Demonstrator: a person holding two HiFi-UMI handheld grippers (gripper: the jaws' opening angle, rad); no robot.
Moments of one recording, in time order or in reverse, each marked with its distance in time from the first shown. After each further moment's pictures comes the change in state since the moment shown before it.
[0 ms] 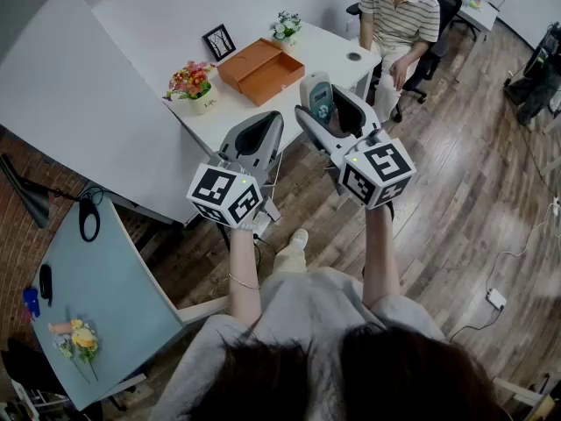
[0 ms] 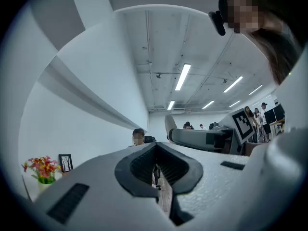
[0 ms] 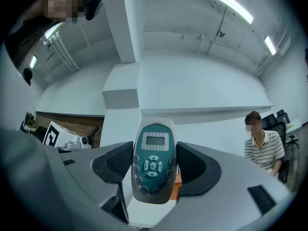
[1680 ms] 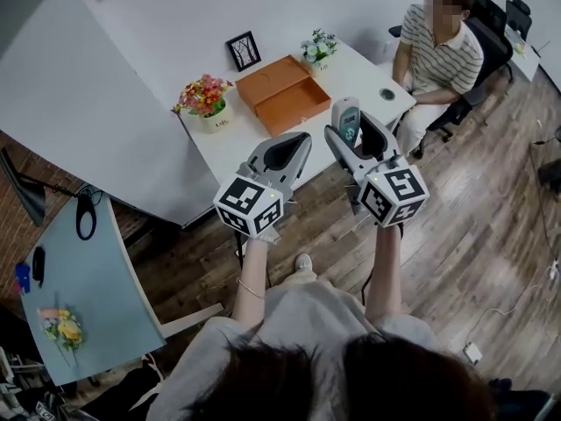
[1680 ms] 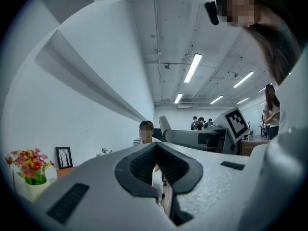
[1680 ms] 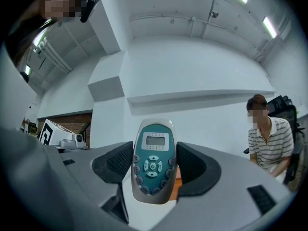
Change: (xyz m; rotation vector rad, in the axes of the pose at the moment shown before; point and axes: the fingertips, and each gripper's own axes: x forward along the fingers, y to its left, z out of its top) left arm 0.117 0.083 -0.054 -0.041 0.081 0.055; right arm 0.096 -0.131 -0.057 0.072 0.104 0.033
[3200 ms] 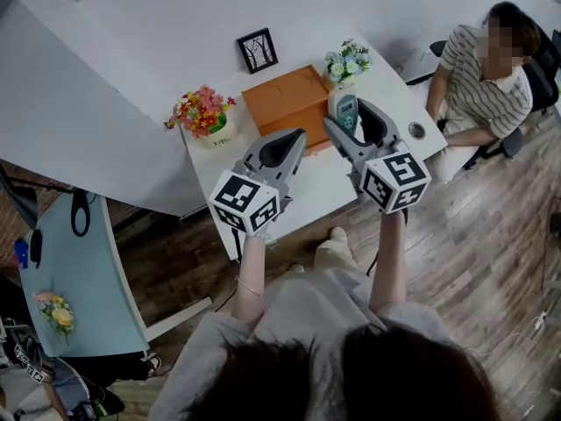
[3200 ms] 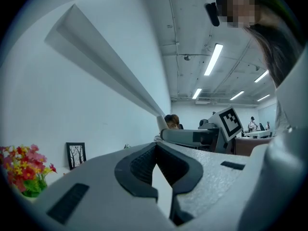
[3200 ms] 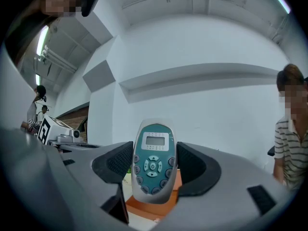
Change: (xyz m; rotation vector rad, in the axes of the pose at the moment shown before) left arm 0.105 0.156 -0.039 -0.055 0.045 0.187; right arm 0.179 -0.113 -0.045 -0.003 0.117 0.192
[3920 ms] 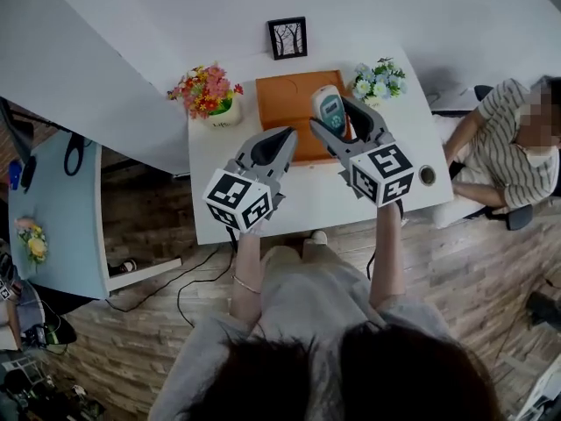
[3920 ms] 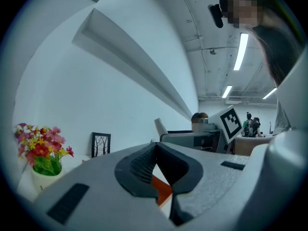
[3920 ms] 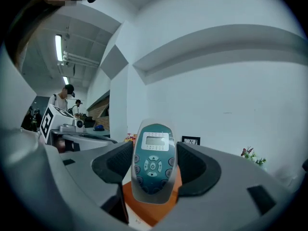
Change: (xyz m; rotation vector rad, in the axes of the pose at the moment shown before) left arm 0.031 0.063 -0.033 -0.102 -0.004 0.345; right arm 0.089 -0.022 -0.047 -0.080 0.191 0.376
